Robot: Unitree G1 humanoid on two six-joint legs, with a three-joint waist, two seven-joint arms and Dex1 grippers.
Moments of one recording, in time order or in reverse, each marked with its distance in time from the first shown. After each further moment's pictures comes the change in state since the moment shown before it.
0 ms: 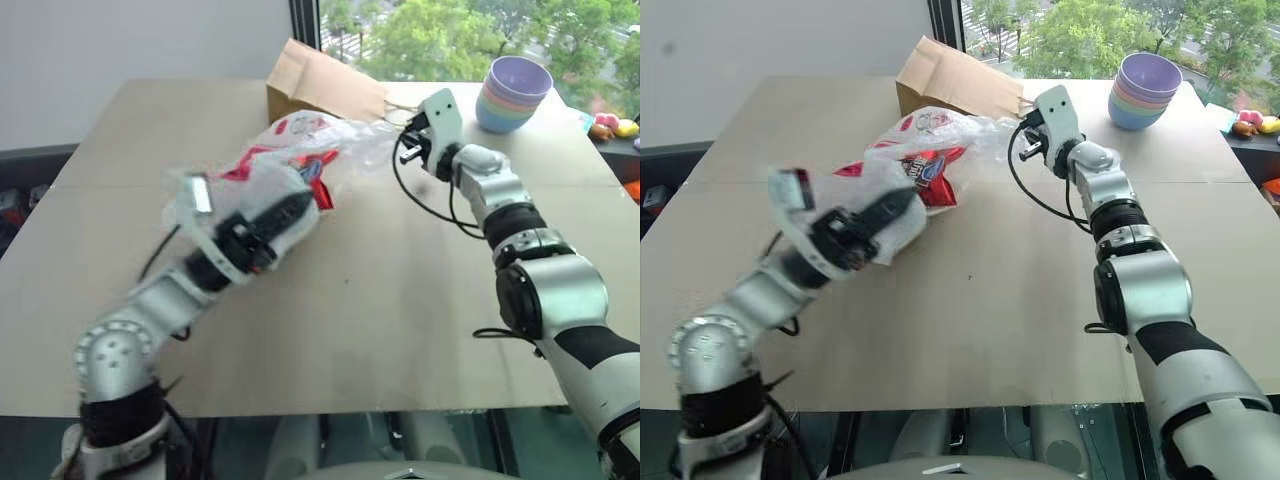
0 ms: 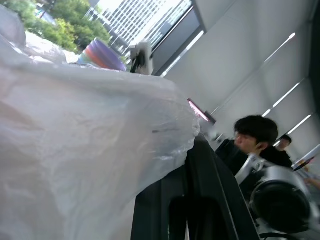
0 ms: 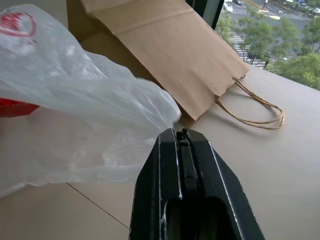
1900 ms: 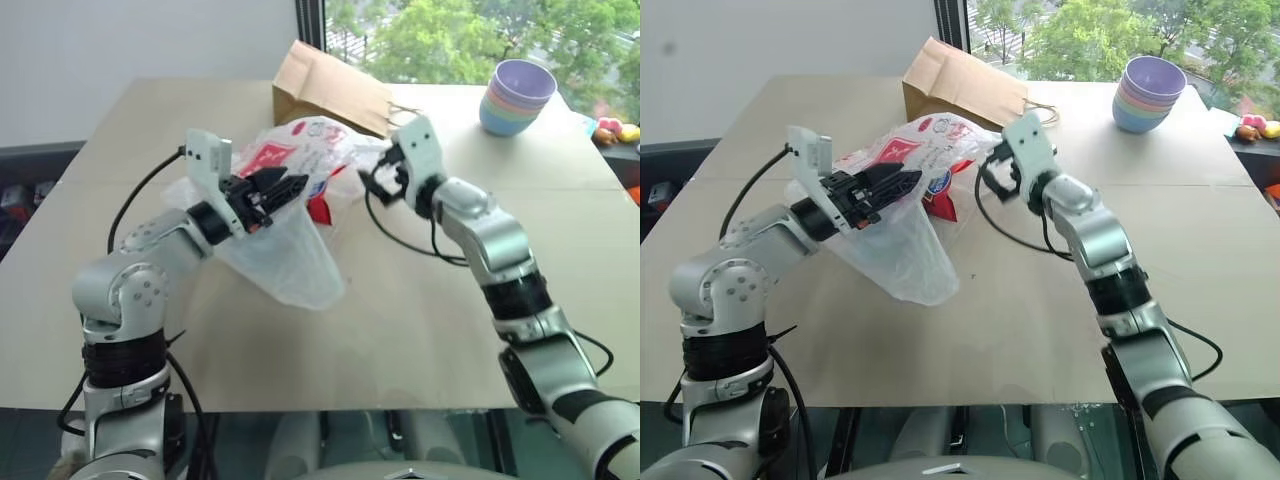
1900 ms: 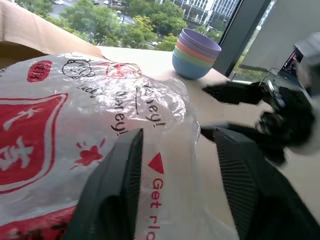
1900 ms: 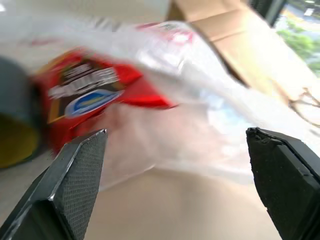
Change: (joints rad) left arm -0.217 0.068 -0.111 0.141 0.734 -0.023 -0.229; right arm 0.382 0.030 0.217 -0.953 0.165 0.523 -0.243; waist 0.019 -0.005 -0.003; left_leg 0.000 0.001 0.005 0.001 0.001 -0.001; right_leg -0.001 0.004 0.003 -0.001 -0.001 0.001
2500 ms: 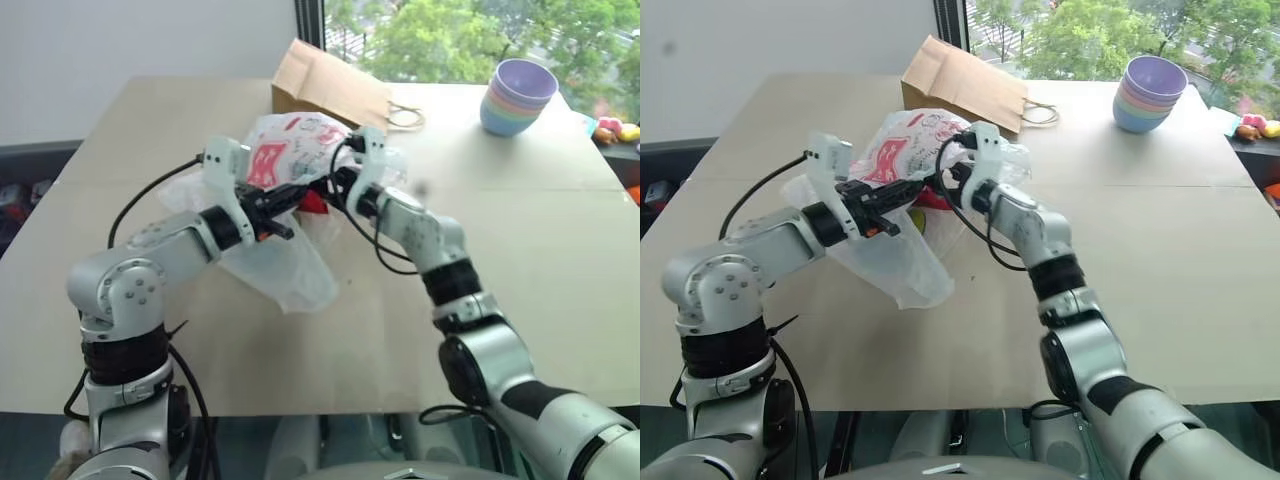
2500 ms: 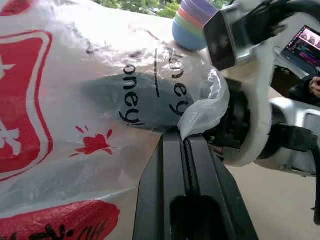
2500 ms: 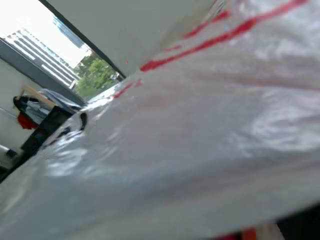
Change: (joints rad) left arm -0.045 -0.035 -0.003 -0.038 -0.062 0.227 0.162; right arm -0.016 0.292 -0.135 0.182 0.370 0.032 0.081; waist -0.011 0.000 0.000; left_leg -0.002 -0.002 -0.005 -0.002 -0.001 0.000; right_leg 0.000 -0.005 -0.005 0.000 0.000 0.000
